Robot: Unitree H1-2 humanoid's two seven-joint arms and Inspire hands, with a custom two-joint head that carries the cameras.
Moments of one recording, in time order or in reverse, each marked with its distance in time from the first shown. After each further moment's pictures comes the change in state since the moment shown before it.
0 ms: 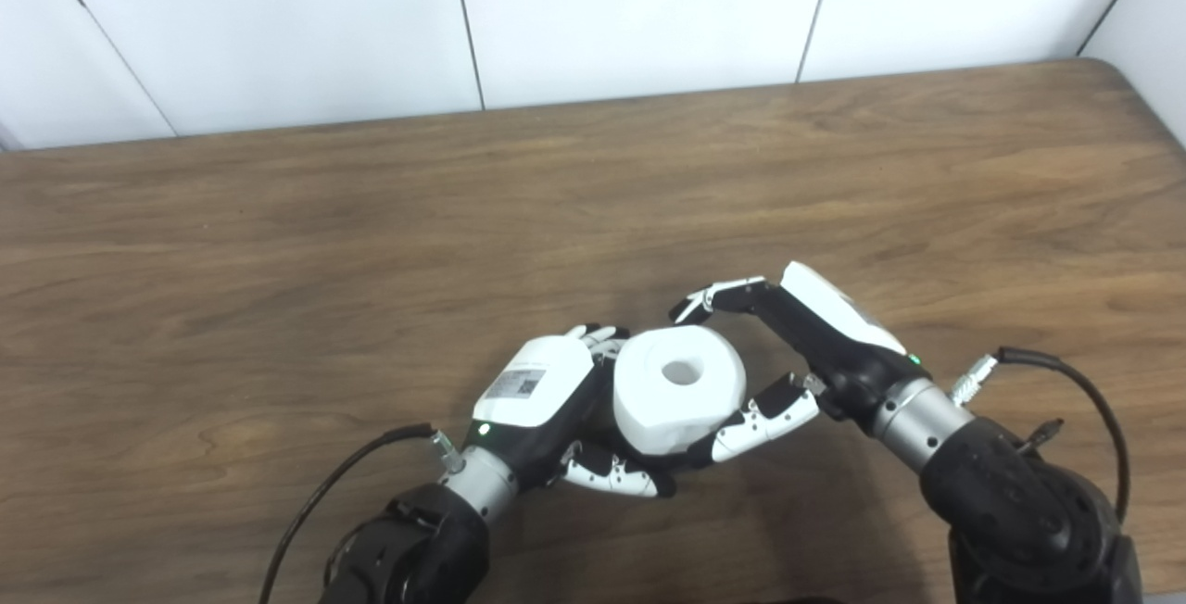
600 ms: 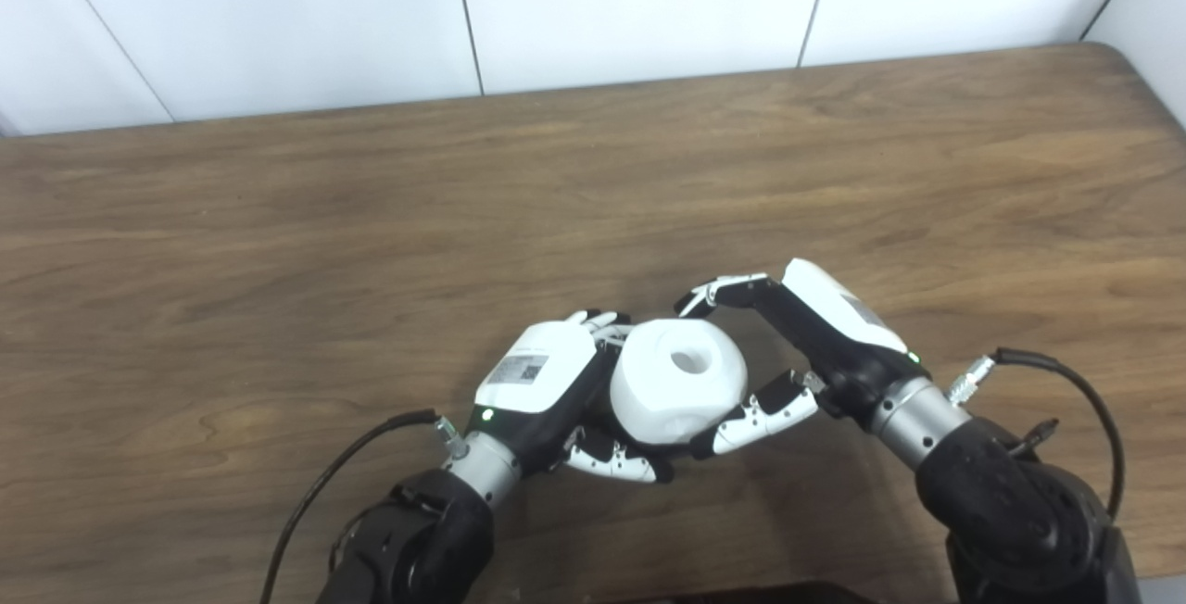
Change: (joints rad) left arm 0.000 -0.011 -0.002 0.000 0.026 0.004 -0.001; right arm 0.037 -0.064 0.081 0.015 0.020 -0.003 -0.121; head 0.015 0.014
